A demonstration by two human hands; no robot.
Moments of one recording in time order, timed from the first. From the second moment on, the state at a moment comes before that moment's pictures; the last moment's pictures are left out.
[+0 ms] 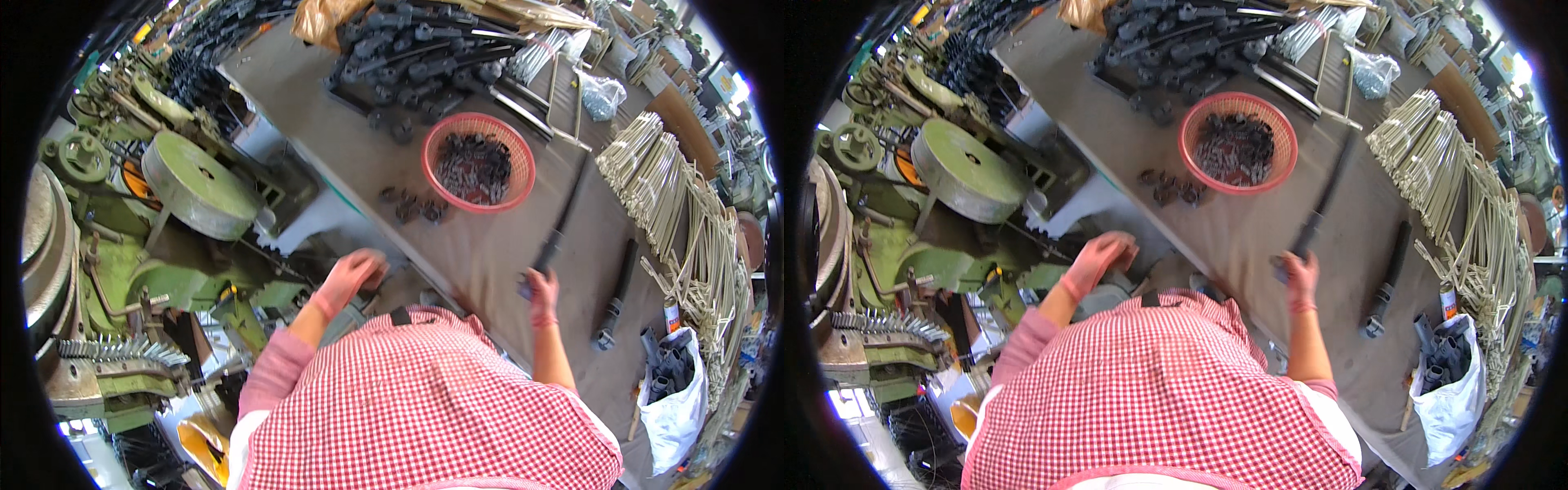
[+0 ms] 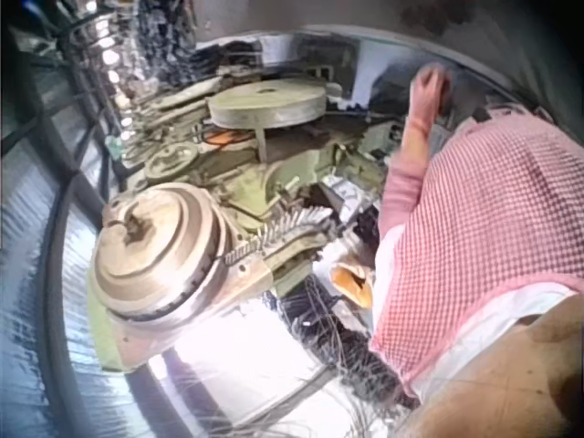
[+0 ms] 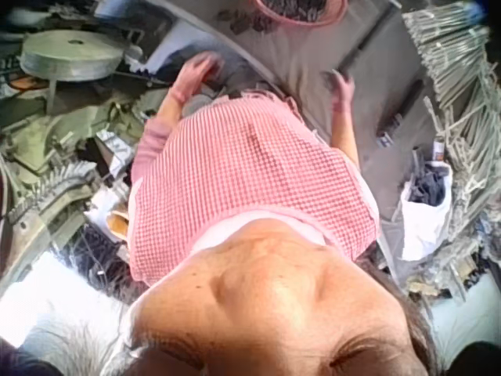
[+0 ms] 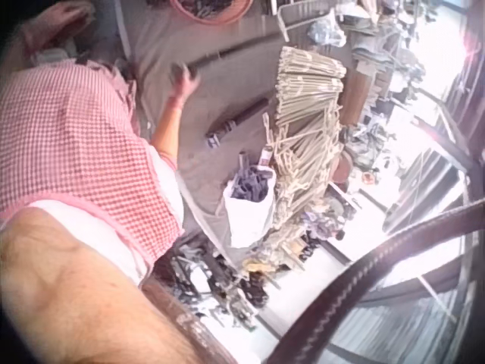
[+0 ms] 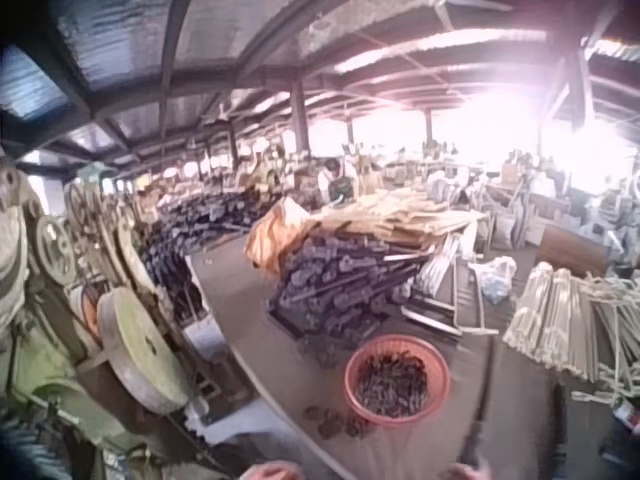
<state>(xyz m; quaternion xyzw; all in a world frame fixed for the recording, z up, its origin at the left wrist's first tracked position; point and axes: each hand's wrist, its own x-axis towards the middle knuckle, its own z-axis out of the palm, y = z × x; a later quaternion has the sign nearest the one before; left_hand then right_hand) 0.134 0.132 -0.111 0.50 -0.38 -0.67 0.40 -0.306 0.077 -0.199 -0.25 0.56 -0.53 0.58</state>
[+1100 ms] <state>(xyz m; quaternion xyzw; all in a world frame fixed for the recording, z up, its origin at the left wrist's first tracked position) 0.198 0.222 -0.007 0.31 -0.06 -0.56 0.76 0.002 0.080 -0.034 -0.61 0.10 -0.01 0.79</state>
